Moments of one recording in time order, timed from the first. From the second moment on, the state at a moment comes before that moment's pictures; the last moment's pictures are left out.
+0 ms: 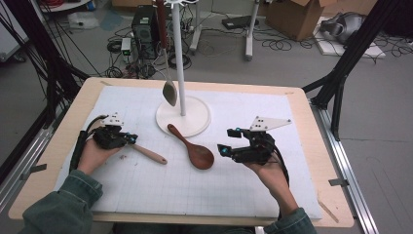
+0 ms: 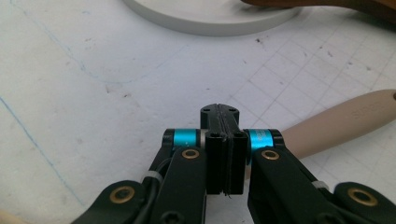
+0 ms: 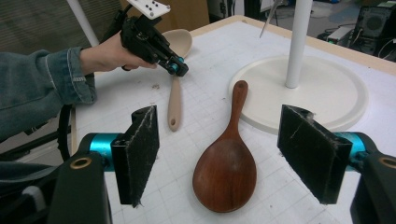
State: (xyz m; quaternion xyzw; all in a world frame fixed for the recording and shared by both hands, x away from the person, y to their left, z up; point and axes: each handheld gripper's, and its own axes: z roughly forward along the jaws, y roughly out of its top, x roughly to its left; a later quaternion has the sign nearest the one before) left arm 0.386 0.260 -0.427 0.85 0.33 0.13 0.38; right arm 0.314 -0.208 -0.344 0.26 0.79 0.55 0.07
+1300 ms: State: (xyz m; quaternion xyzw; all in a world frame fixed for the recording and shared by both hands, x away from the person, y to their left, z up) left arm 0.381 0.252 -0.427 0.87 0.31 0.11 0.37; right arm 0.315 -0.204 -0.349 0.26 0.80 0.54 0.06
